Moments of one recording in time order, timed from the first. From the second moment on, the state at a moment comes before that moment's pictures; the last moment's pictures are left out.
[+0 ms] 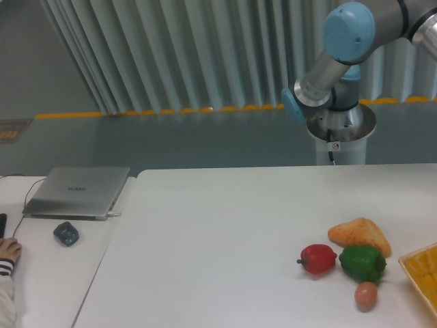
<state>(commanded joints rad) 2.72 -2.24 -1.29 -0.91 1.76 1.55</state>
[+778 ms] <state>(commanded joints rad) 2.73 -2.25 -1.30 -0.91 1.76 1.56</state>
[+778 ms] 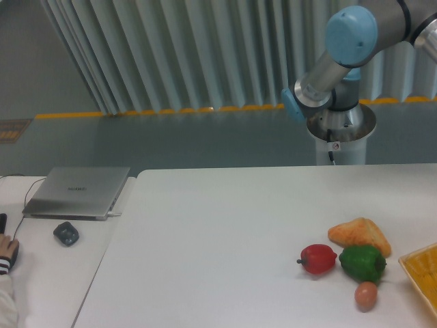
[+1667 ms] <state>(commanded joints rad) 2.72 -2.23 -1.32 -0.92 1.76 1.54</state>
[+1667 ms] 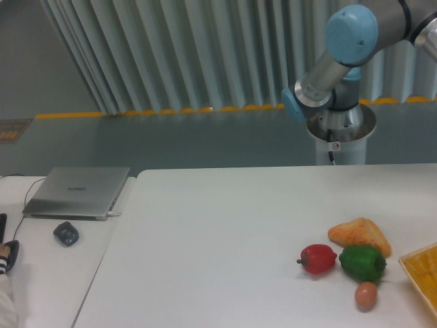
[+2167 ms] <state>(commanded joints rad) 2.73 -2.18 -1.31 -0.99 1.74 1.55</state>
